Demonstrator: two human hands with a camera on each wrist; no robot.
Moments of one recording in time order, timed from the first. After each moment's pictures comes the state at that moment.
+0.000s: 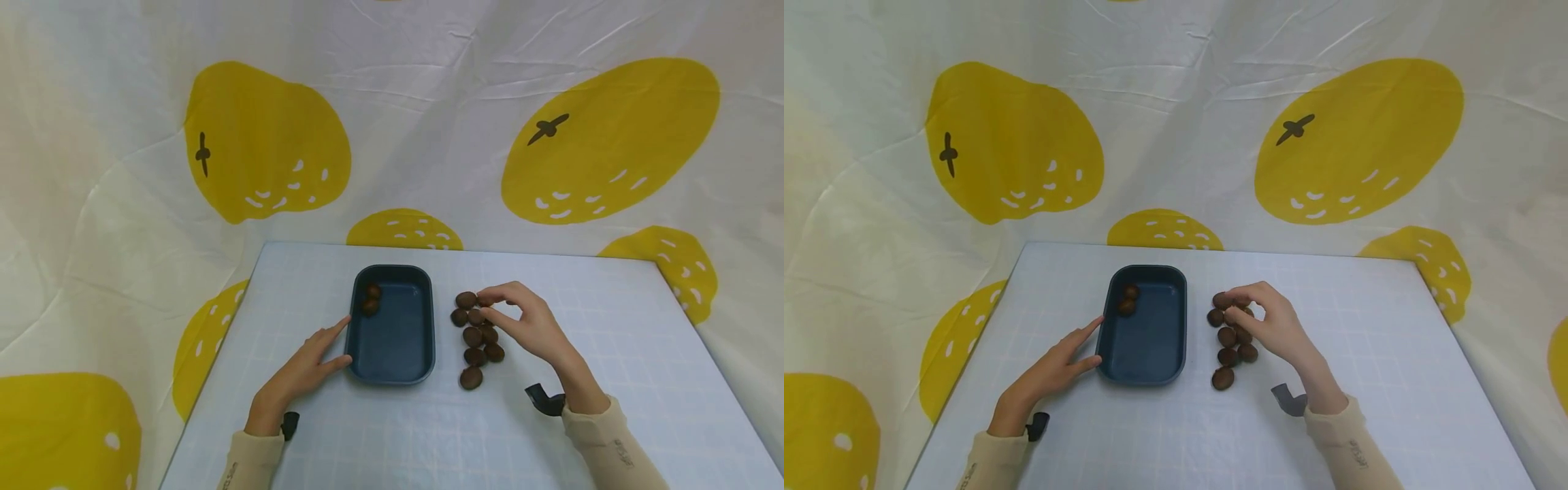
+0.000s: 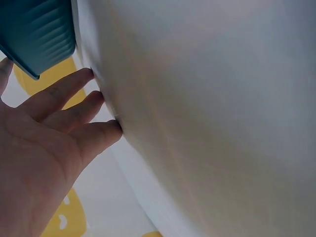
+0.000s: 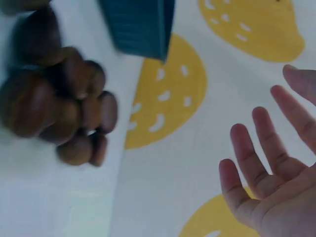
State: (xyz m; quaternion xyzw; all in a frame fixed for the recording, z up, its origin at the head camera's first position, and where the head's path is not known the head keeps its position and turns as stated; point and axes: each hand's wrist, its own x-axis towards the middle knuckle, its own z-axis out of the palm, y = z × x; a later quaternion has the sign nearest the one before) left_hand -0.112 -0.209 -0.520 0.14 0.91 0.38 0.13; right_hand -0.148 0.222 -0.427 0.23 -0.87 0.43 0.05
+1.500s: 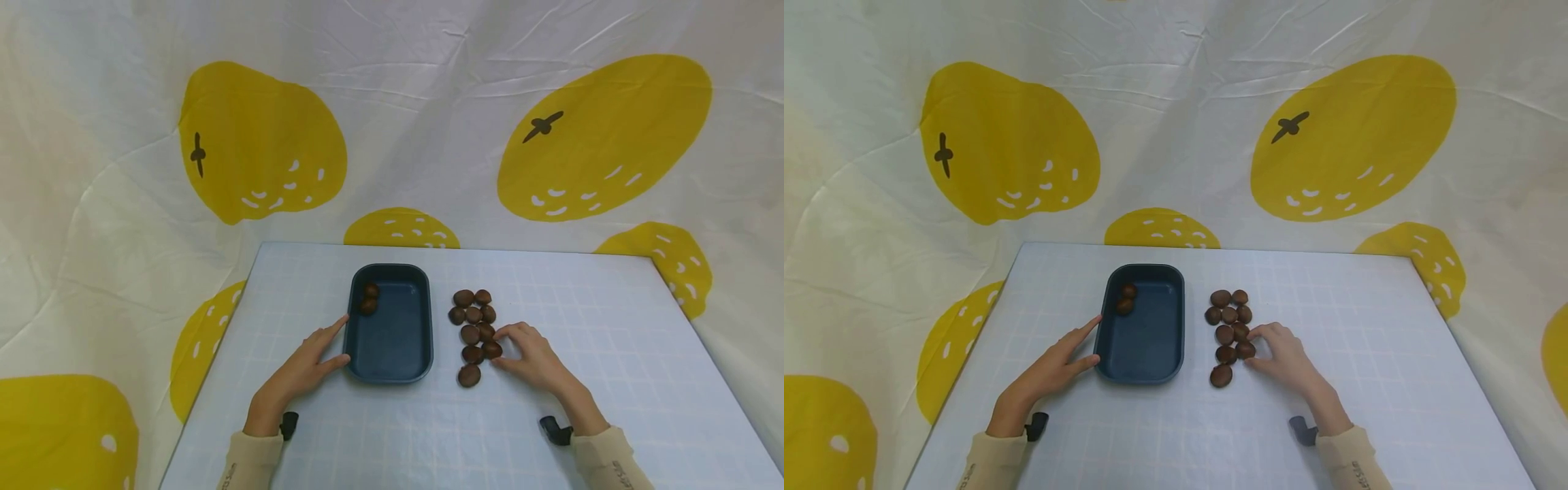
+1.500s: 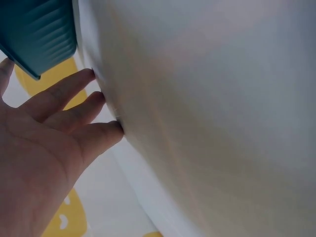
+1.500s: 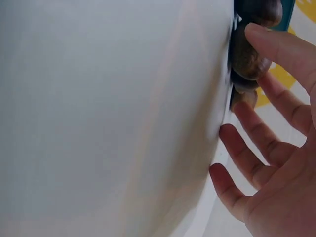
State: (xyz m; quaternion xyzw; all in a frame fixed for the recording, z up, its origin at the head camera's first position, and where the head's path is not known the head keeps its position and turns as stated) left_hand -0.113 -0.208 -0.521 0.14 0.91 0.38 0.13; right_hand -0.128 0.268 -0.535 0.17 -0.94 0.31 -0.02
